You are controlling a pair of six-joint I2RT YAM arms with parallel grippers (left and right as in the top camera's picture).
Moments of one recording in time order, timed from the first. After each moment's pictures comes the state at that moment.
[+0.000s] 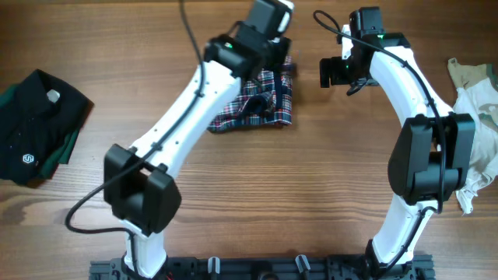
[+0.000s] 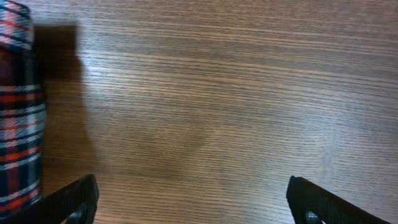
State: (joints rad) left arm -0.56 2.00 1.90 -0.73 -0.12 -0.16; right arm 0.08 2.07 1.65 -0.85 -0.02 0.02
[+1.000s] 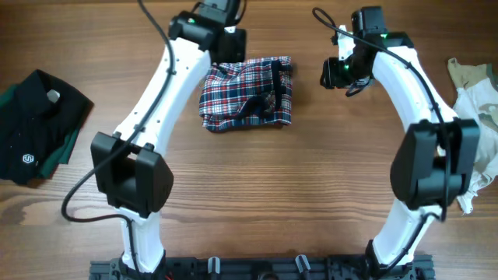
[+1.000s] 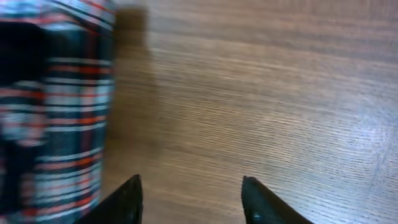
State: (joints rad) left arm -0.39 2.07 2.01 -0.99 -0.08 -0.28; right arm 0.08 2.02 1.65 -0.90 -0.19 0.00
